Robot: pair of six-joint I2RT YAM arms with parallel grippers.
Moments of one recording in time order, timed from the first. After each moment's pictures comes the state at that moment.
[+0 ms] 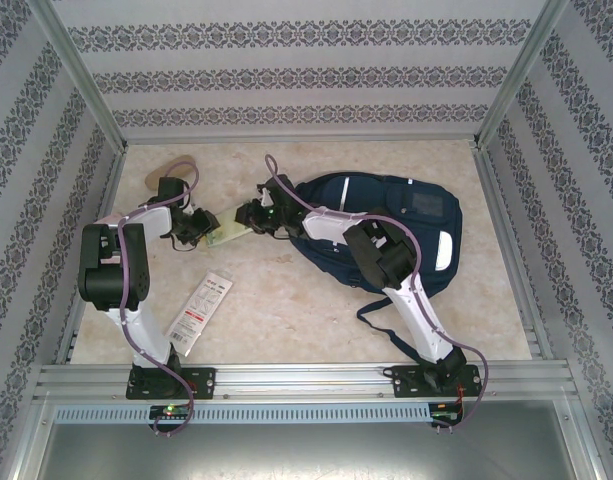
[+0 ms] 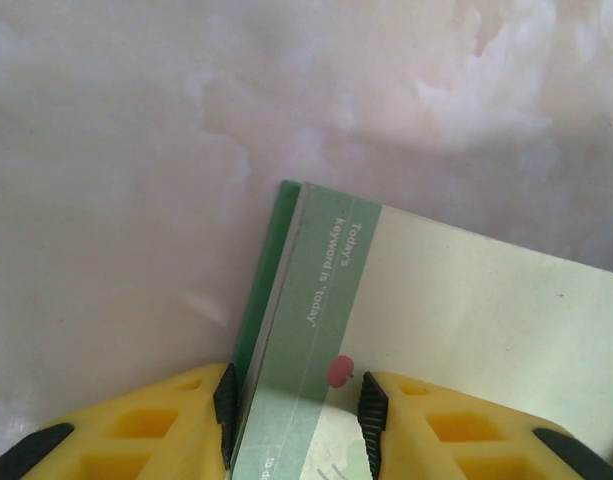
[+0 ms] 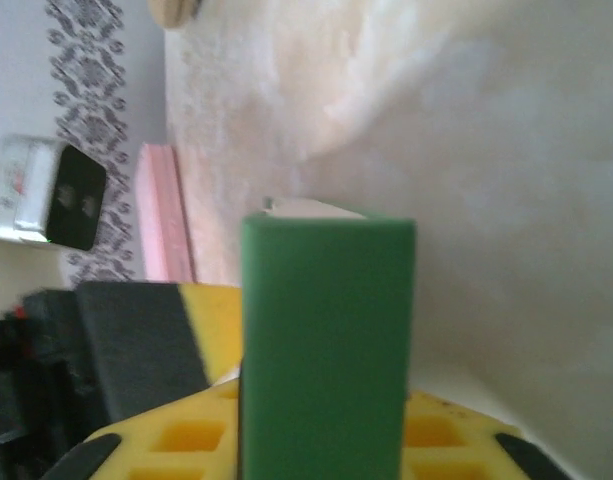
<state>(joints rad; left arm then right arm) 0.08 1.84 1.08 -0.39 0.35 -0.56 0.70 2.41 1.69 0.15 -0.57 1.07</state>
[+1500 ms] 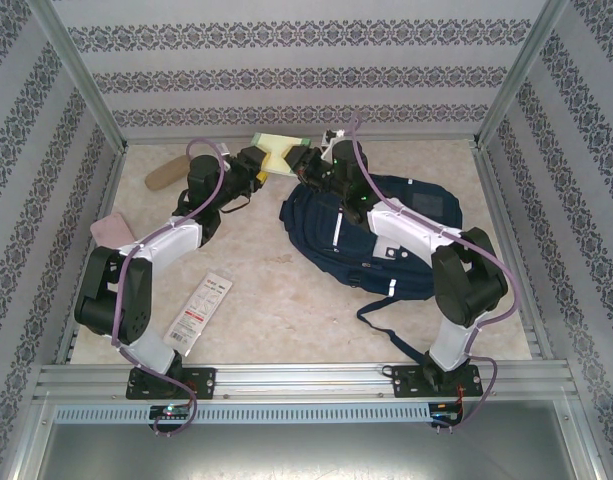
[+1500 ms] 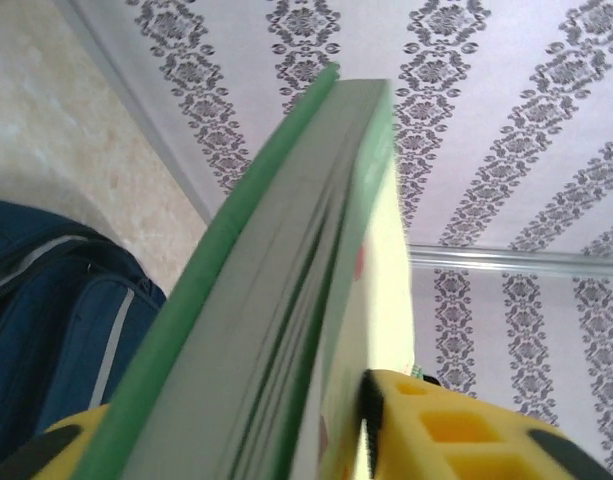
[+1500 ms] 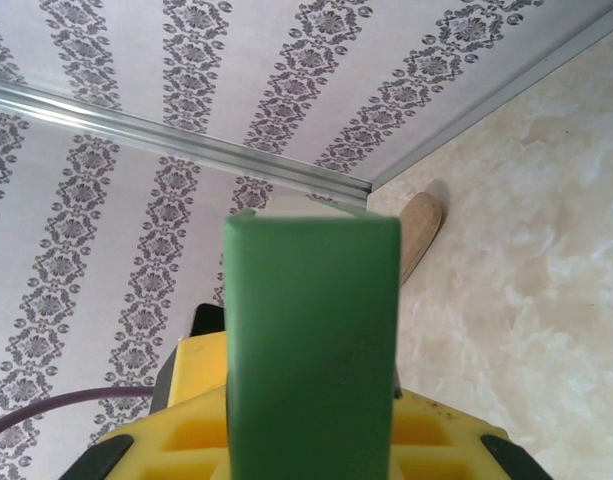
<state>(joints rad) -0.26 1.63 1.02 0.53 0.37 -1.53 0.54 1.78 1.30 0.33 -0.31 1.22</state>
